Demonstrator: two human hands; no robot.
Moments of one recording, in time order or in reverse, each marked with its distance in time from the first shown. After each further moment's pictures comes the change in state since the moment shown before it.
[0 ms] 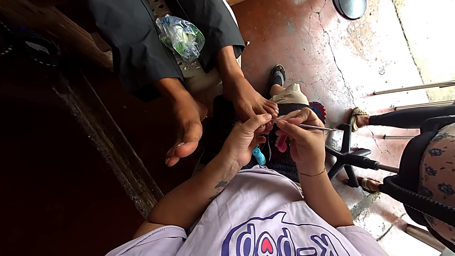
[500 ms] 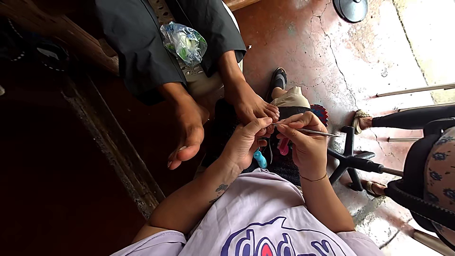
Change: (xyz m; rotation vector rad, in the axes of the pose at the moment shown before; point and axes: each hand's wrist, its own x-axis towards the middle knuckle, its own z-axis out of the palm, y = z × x) left_hand -0.001 0.002 0.001 0.002 0.014 0.001; right_hand 0.000 0.002 -0.001 -0.073 -0.023 -0.062
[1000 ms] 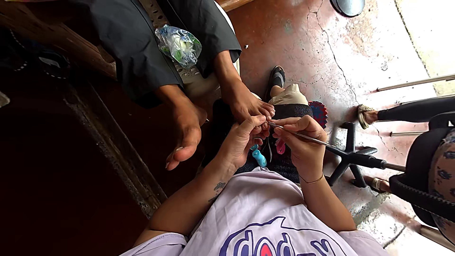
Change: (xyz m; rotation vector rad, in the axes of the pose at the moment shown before) left_hand 0.002 -0.001 -0.008 0.104 -0.067 0.060; right_hand -0.010 0.005 -0.004 -0.110 -0.054 -0.179
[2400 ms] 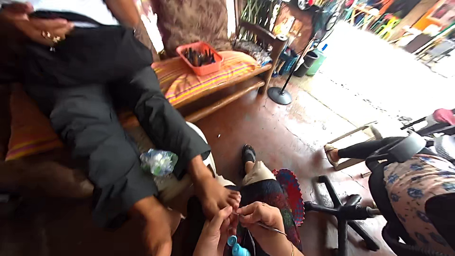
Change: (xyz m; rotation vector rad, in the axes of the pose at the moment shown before) left_hand 0.008 -0.004 0.002 0.008 0.056 0.066; right_hand 0.005 0.022 -0.006 -0.143 -0.136 -0.271
